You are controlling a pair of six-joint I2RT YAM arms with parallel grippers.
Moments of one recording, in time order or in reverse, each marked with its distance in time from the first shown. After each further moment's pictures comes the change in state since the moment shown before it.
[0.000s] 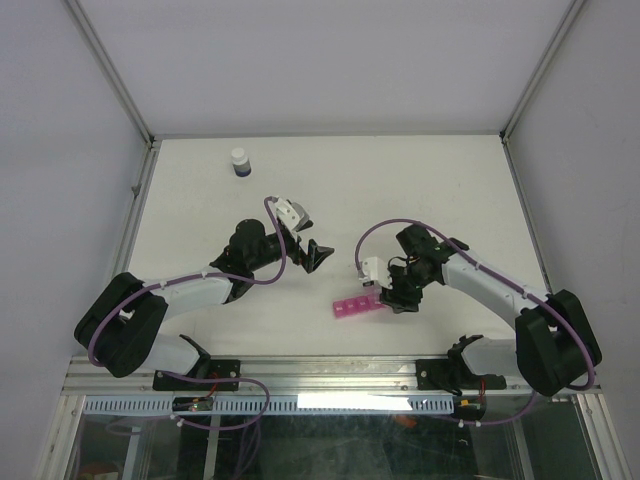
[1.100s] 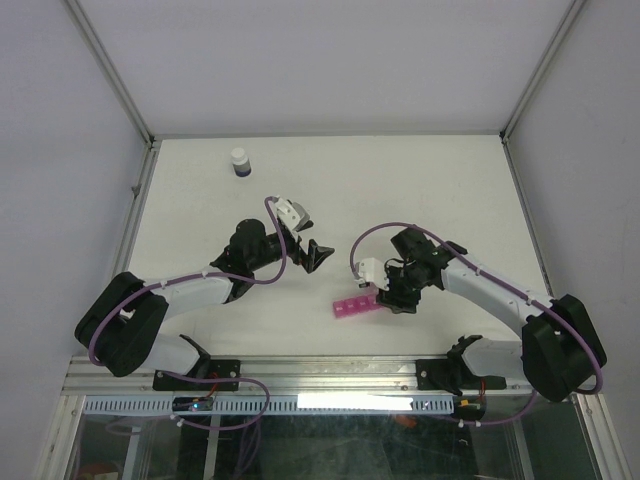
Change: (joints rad) left arm 0.000 0.004 0.002 0.000 0.003 0.000; right arm 0.063 -0.037 -0.001 0.007 0.075 0.098
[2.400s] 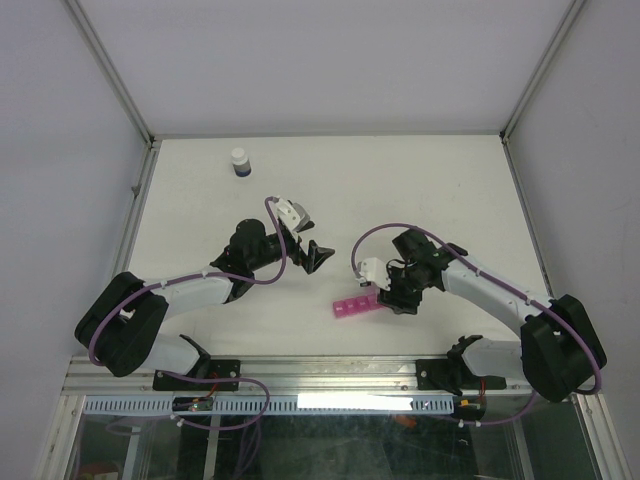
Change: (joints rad) left arm 0.000 0.000 0.000 0.000 0.018 0.001; right arm -0.008 -0.001 -0.024 0.027 0.030 0.032
